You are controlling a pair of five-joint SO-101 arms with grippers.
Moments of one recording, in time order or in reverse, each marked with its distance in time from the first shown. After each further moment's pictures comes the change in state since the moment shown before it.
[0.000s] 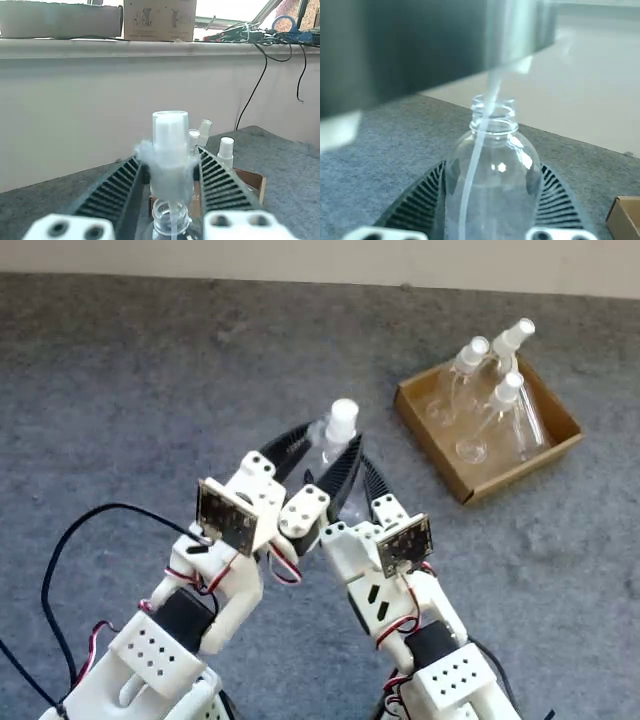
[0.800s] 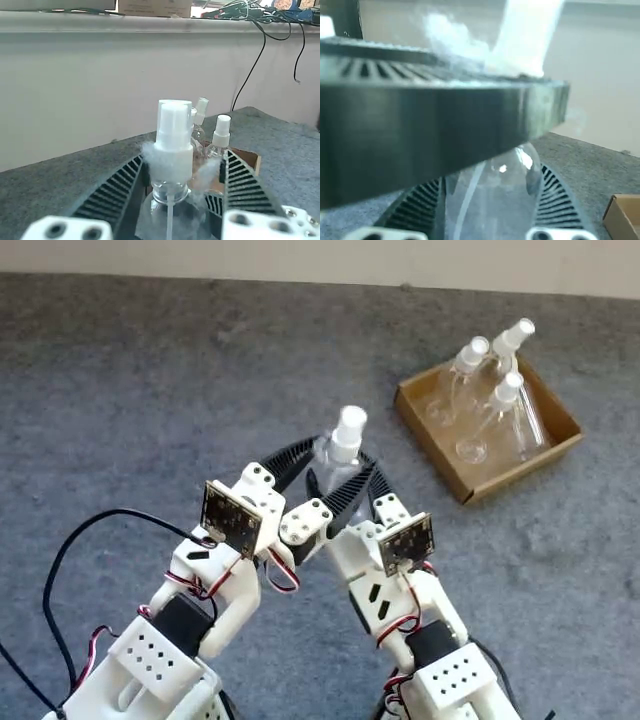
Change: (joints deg) left arm -0.1 -2.8 2.9 4.5 -0.1; right arm 0.6 0.0 0.0 0.0 -0.1
